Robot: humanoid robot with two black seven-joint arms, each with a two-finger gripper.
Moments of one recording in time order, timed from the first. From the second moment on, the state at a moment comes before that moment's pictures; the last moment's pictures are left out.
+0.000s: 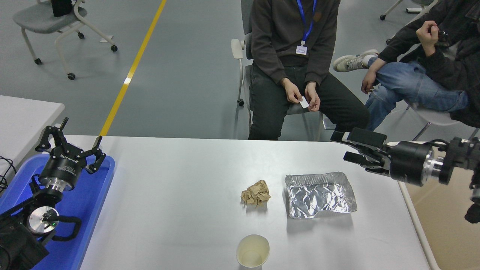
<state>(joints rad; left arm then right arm) -0.56 0.46 -0.57 -0.39 -0.24 -0.70 -0.60 0.63 -0.93 0.71 1.63 -0.98 0.46 0.05</state>
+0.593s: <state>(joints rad) -0.56 0.46 -0.57 -0.39 -0.24 -0.70 -0.60 0.83 -0.71 0.57 1.69 -1.27 0.74 -0.07</state>
